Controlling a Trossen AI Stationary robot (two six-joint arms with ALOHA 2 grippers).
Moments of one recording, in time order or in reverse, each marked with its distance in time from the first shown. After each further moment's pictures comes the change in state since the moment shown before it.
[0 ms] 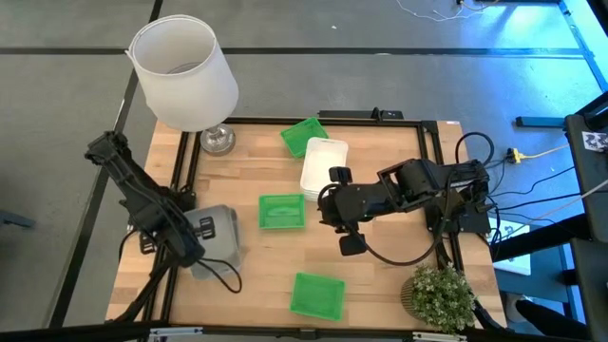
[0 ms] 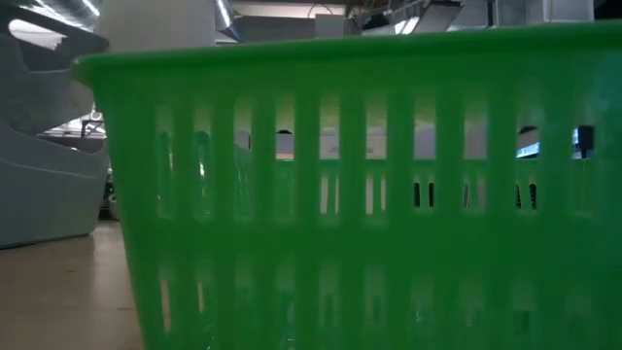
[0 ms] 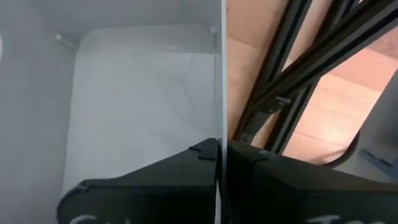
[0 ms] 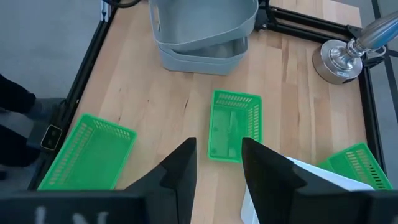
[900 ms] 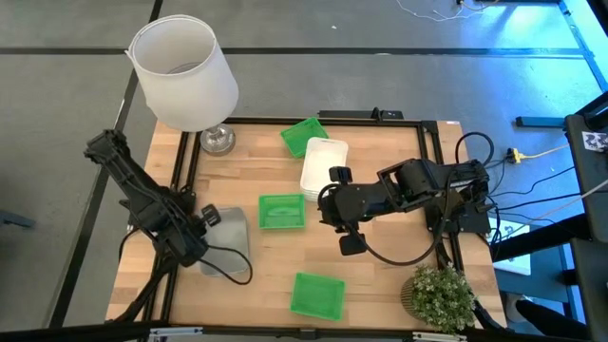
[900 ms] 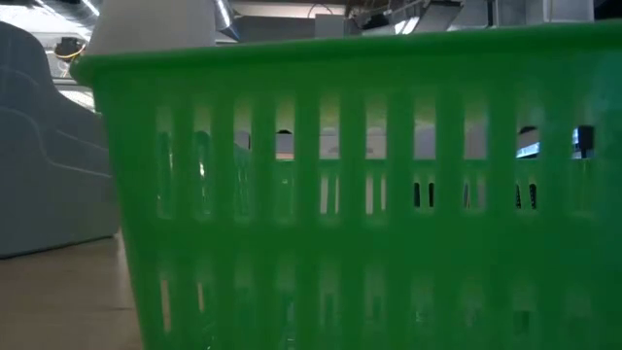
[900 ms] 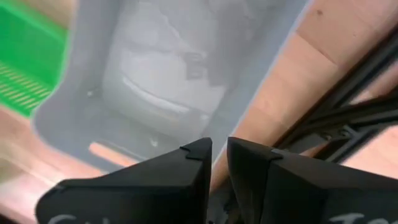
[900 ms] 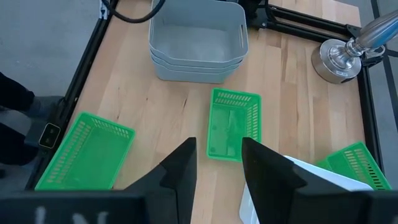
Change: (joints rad) left arm 0.002 -0.034 -0.078 0.087 -0.212 -0.289; right arm -0.003 0.000 0.000 -0.005 0.002 -0.006
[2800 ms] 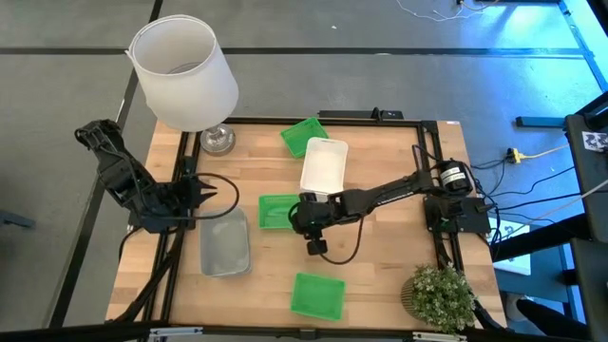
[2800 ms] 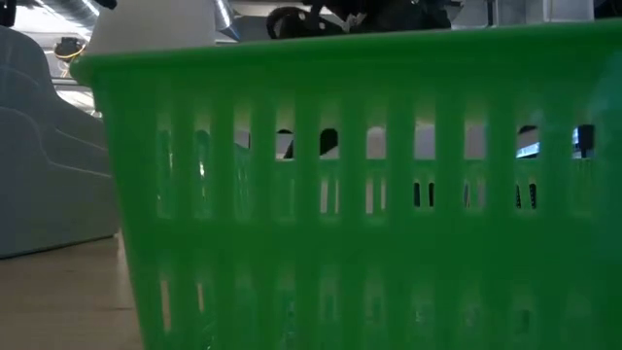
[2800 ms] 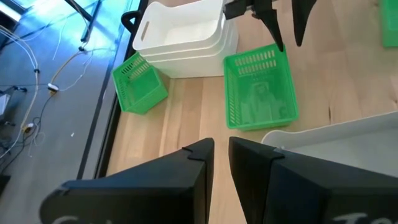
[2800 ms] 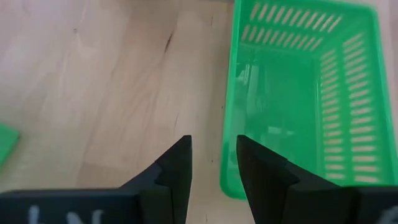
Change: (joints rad) left arm 0.000 -0.332 0.001 0.081 -0.698 -0.629; right arm -0.172 0.075 -1.005 1.040 -0.175 -0.105
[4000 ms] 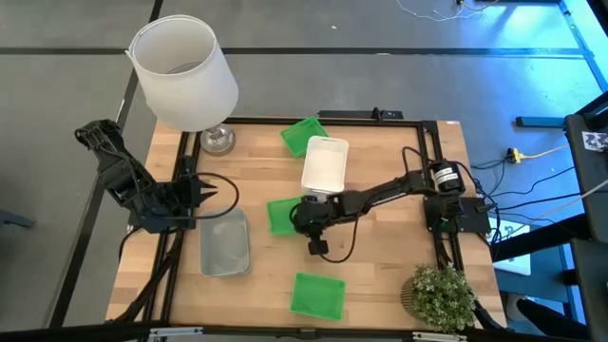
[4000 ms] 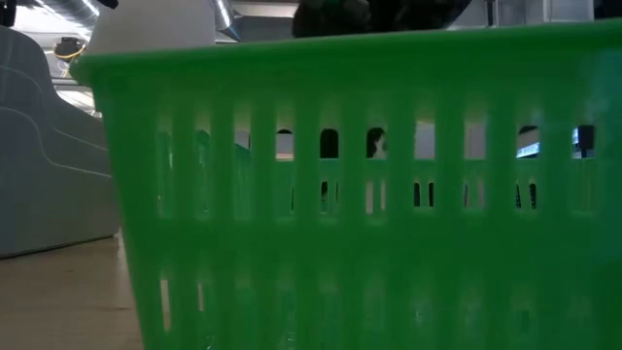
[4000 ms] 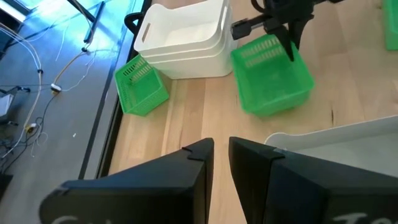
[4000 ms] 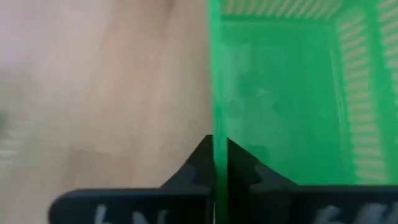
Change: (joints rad) left arm 0.000 0.000 0.000 0.002 -0.013 -0.002; right arm -0.025 0.053 -0.057 0.066 -0.082 0.029
